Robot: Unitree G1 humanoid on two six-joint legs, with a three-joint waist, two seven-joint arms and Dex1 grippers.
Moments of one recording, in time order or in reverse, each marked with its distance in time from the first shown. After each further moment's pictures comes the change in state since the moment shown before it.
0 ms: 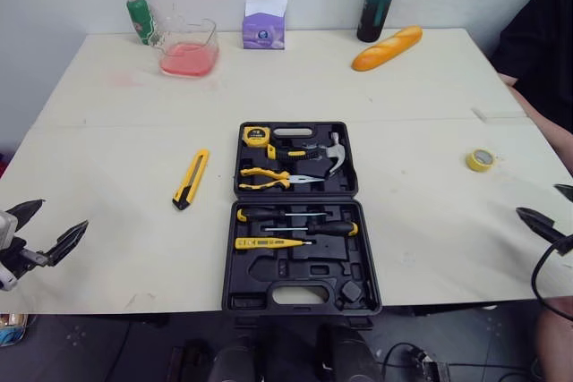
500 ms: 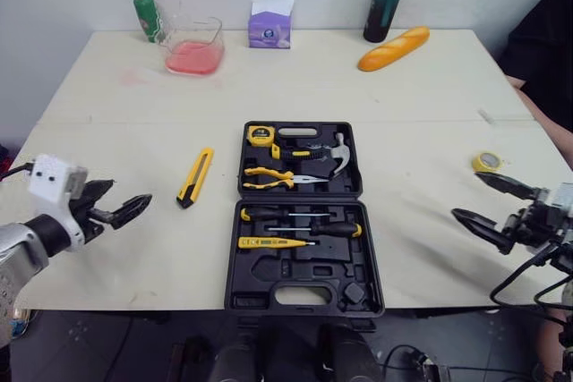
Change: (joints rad) left arm -0.317 0.040 -0.205 -0.360 -0.227 0.829 0.332; right arm 0.189 0.222 0.066 -0.781 0.210 0.310 0.072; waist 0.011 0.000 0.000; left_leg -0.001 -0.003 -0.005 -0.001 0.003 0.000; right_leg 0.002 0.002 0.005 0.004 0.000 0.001
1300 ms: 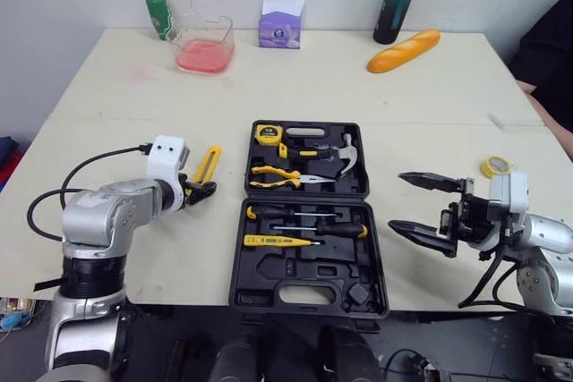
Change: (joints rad) left arm -0.488 -0.281 -0.415 0.252 0.231 0.306 0.353; right arm 0.016 0.071 0.186 -0.397 0.048 0.226 -0.078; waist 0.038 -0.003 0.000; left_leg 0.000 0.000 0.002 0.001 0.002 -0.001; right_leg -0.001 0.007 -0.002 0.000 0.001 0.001
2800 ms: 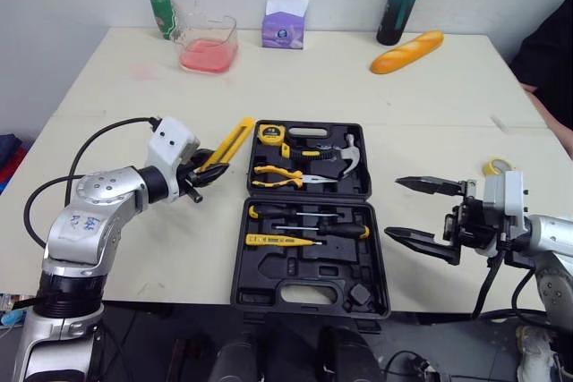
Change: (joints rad) left arm 0.179 0.182 -0.047 -0.165 0.018 -0.669 -0.641; right arm 0.110 -0.120 -0.044 -0.215 -0.004 0.135 -0.111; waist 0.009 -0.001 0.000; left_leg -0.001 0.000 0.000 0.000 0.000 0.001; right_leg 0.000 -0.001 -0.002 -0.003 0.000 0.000
